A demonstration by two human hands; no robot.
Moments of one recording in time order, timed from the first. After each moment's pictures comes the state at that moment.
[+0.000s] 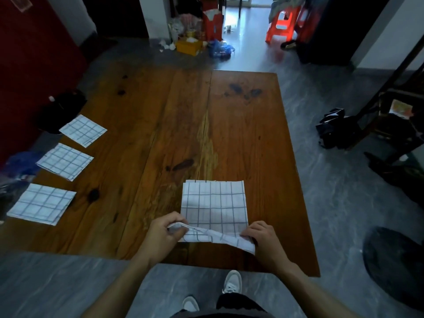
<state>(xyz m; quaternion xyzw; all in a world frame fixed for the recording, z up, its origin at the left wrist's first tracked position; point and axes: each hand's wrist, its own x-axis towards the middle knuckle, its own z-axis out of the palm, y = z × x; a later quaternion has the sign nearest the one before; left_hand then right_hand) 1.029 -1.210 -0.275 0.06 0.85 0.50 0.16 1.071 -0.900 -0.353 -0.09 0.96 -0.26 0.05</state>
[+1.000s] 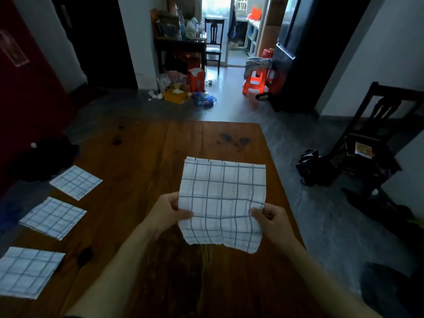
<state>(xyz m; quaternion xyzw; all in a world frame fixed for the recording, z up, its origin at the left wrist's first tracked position) 0.870 -1.209 -0.175 0.01 0.77 0.60 0.22 0.948 -0.914 -0.212 0.08 0.81 -0.58 -0.06</state>
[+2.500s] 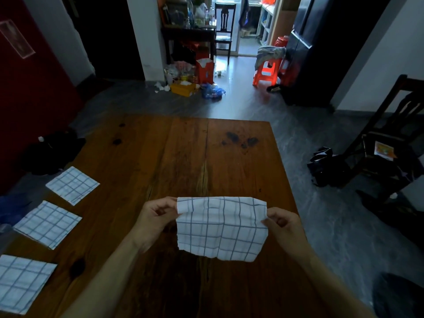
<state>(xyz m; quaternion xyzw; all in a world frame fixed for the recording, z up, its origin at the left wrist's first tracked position) 0.840 -1.215 -0.194 0.06 0.67 0.73 0.14 0.904 -0.879 -0.215 -0.01 0.78 -0.62 -0.05</state>
